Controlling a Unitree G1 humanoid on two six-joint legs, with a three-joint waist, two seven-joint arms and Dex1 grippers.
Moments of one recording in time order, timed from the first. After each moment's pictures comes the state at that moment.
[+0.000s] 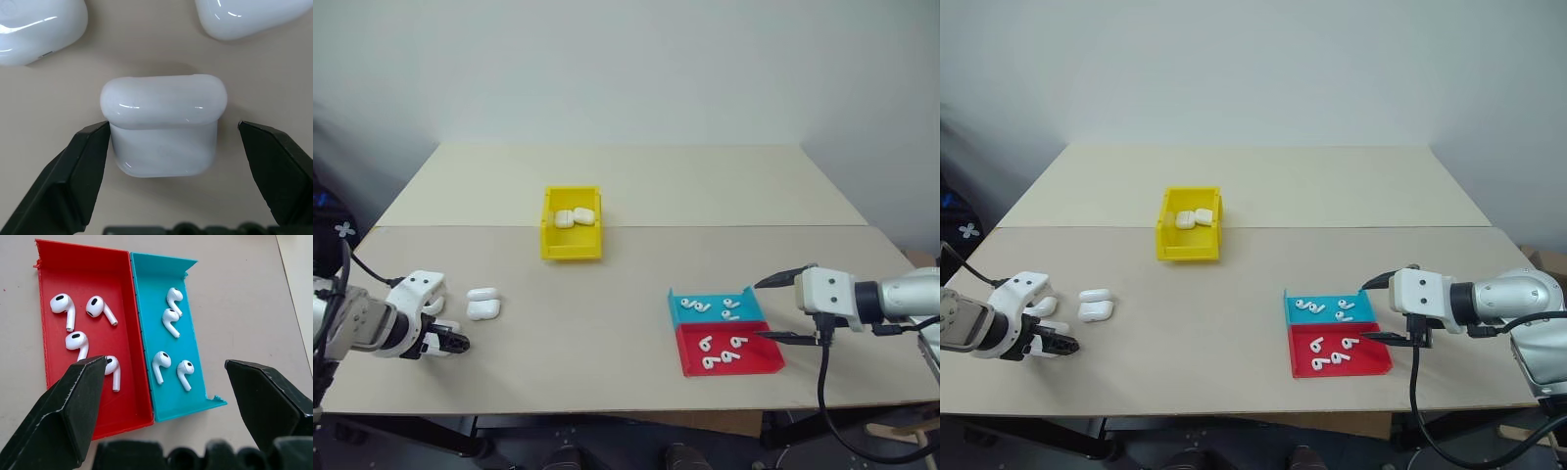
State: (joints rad) left arm -0.43 1.15 0.00 -0.04 -0.63 1.53 -0.48; right arm -0.27 -1.06 -0.07 -0.09 0.22 0.01 1.27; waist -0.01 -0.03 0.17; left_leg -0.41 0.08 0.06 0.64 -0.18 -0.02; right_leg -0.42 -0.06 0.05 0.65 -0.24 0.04
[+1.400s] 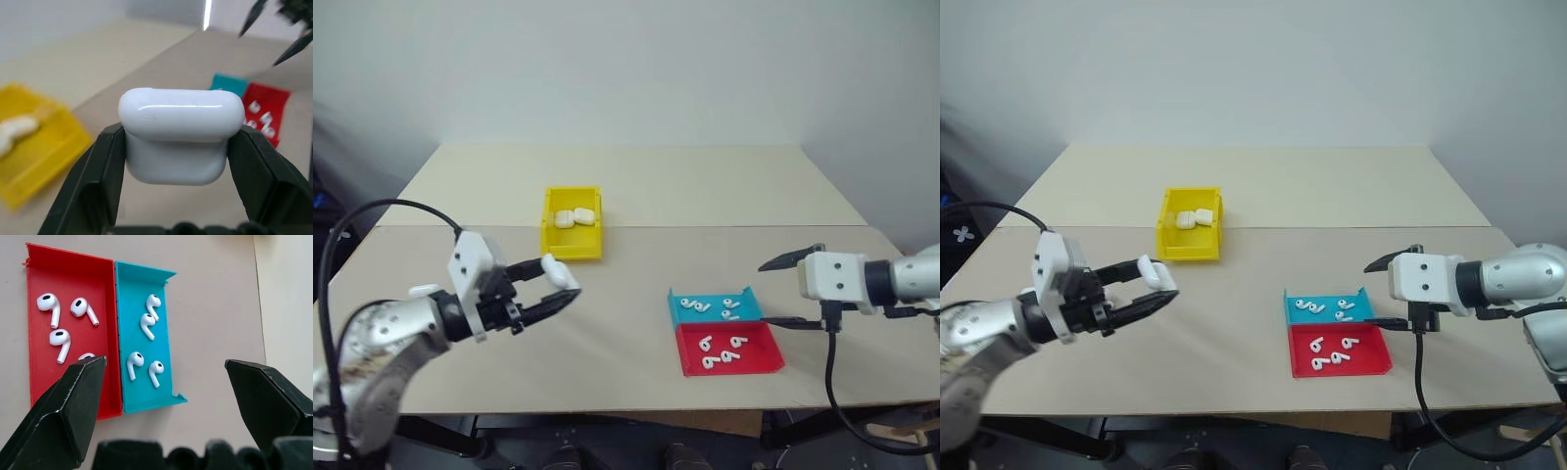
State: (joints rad) left arm -0.13 0.56 0.28 -0.60 -0.62 0.53 -0.90; right arm -0.34 -1.19 -0.08 -0.25 0.22 0.11 1.29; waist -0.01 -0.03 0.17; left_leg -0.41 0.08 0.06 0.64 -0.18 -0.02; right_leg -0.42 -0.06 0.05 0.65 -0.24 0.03
